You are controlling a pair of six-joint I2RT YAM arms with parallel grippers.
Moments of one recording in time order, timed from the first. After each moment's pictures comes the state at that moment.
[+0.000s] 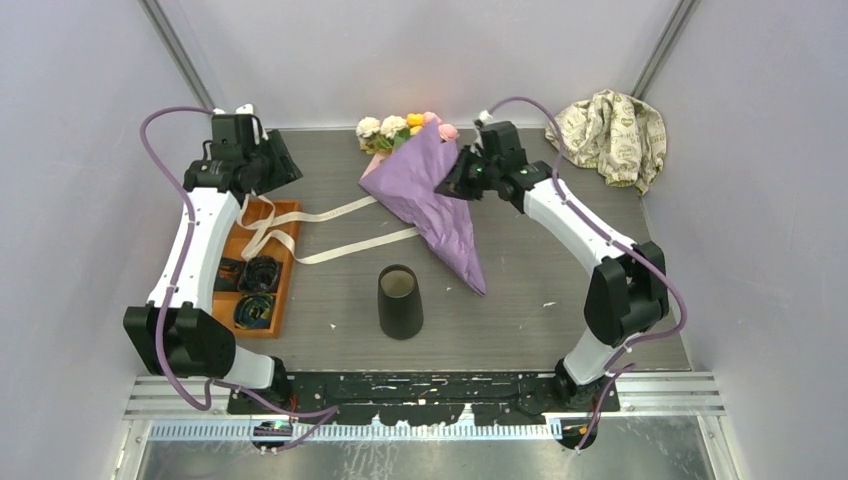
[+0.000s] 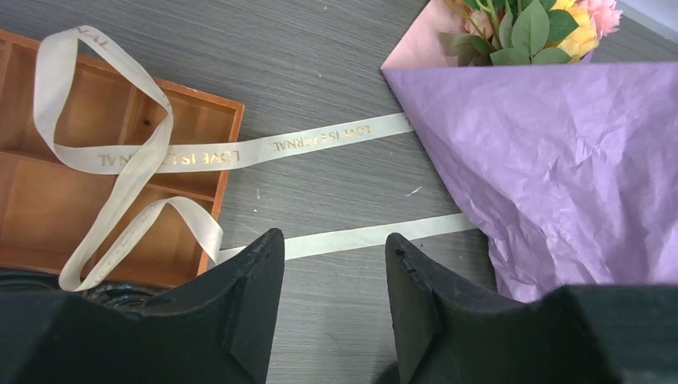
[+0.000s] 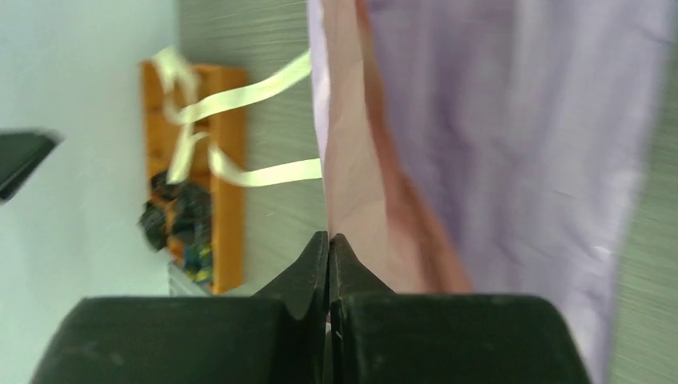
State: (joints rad) left arm -0.03 1.44 1.49 -0.75 0.04 -0.40; right arm 0.39 1.66 1.38 -0.41 -0.30 0.72
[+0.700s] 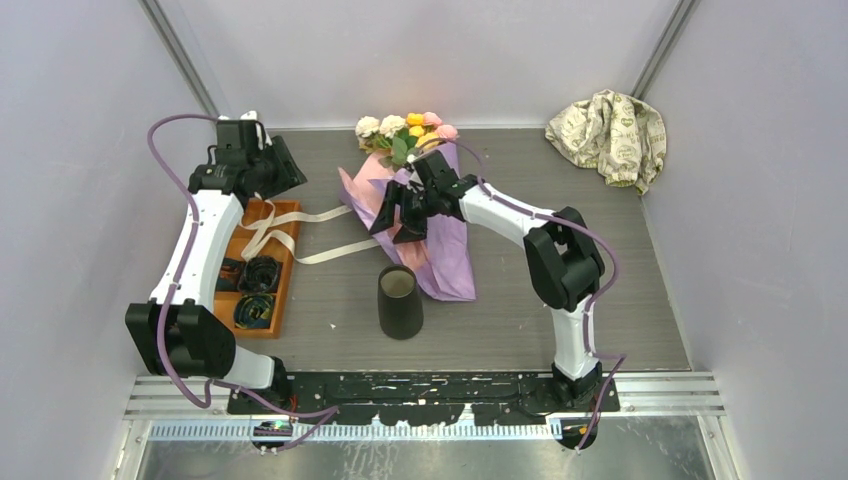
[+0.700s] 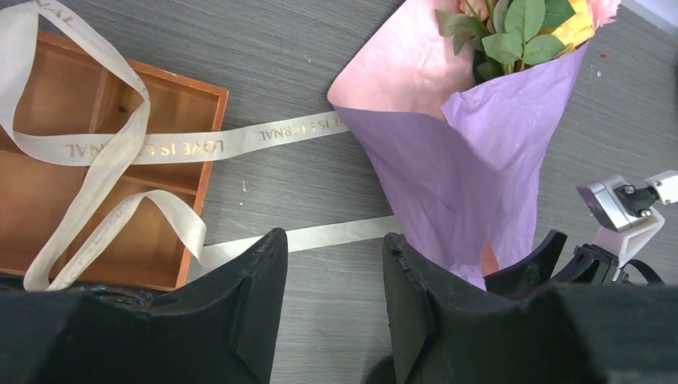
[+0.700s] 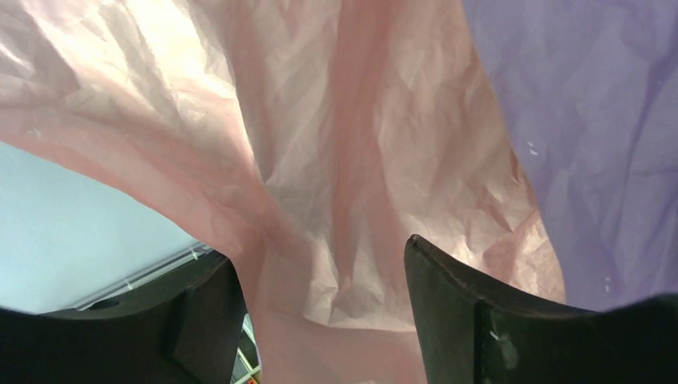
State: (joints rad) left arm -0.03 1.44 1.43 -0.71 0.07 -0.43; right arm 0.63 2.01 1.54 -0.36 -0.55 0.81
